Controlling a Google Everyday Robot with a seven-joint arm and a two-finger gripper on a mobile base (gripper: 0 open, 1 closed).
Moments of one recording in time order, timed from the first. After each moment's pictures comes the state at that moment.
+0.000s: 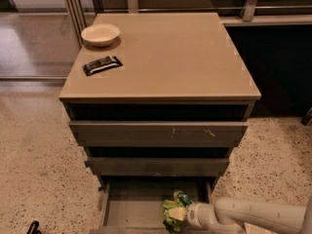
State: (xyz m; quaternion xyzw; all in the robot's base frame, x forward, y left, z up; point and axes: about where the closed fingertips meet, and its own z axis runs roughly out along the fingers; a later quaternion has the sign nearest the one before) arm 0.440 -0.094 0.288 -0.03 0.93 0.31 0.18
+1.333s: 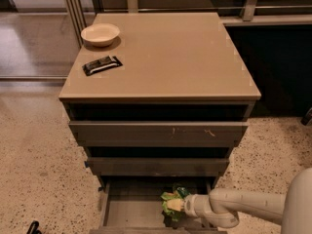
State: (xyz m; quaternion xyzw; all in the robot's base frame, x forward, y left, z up) arm 0.480 -0.093 0.272 -0.03 0.93 0.30 0.19
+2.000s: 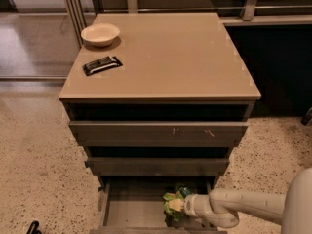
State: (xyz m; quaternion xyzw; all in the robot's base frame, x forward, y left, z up) arm 0.480 -0.093 0.272 -0.03 0.93 0.30 0.19
